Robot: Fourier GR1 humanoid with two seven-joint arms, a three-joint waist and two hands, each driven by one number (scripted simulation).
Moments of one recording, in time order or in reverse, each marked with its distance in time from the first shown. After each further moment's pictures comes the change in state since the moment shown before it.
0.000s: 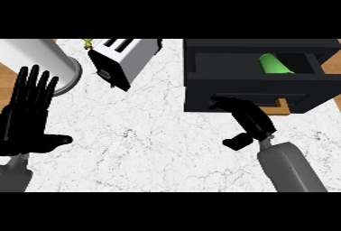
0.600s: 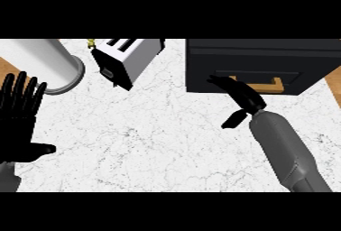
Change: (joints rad) left arm 0.062 -0.010 0.098 0.010 -0.013 -0.128 0.012; right arm -0.338 0.040 -0.146 0.584 0.005 -0.089 -0.224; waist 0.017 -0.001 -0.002
